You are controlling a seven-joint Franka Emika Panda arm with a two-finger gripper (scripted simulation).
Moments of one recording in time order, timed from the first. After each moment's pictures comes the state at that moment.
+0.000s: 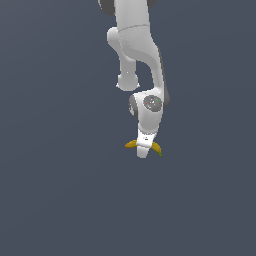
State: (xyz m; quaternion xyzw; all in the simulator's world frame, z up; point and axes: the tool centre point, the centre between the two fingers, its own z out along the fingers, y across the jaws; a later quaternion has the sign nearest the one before) arm -0.052 0.088 0.019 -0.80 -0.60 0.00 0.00
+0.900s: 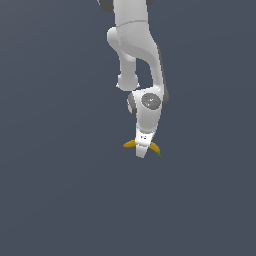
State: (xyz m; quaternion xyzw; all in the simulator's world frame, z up) arm -0.051 0.080 0.031 -0.80 -0.60 0.00 0.00
